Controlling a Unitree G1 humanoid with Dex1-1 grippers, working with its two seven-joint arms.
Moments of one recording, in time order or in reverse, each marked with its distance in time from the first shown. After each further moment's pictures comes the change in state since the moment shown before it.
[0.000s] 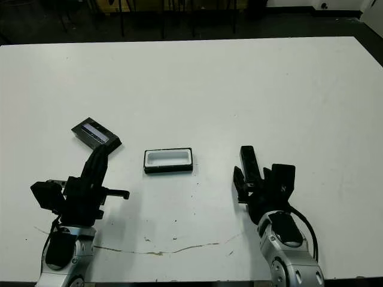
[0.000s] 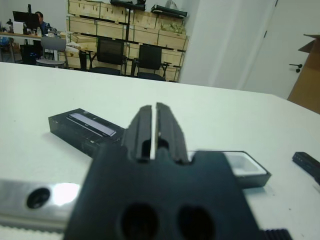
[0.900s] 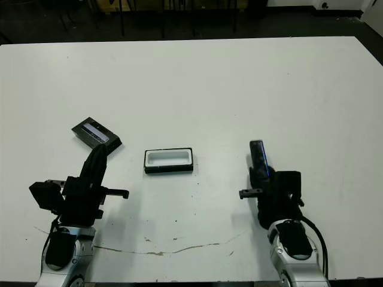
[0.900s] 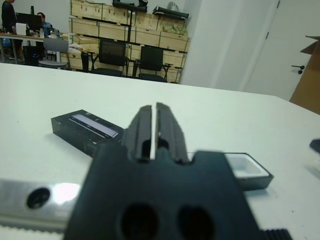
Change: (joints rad) left arm 0.000 -0.002 -0.003 -0.001 0.011 -0.008 0.010; right arm 0.051 -0.172 -0.036 0.019 -0.063 -0.313 0.120
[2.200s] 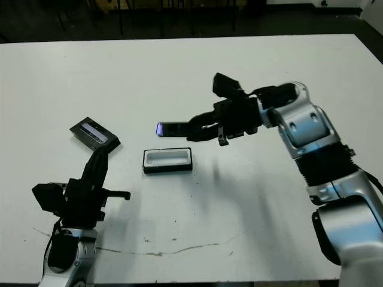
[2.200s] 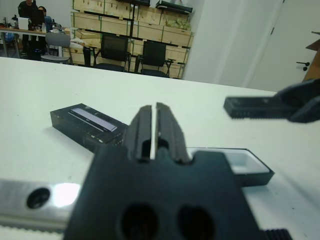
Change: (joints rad) left arm 0.017 -0.002 -0.025 -0.014 0.025 0.018 0.037; right arm -1.127 -0.338 0.482 0.866 0.075 0.033 1.243
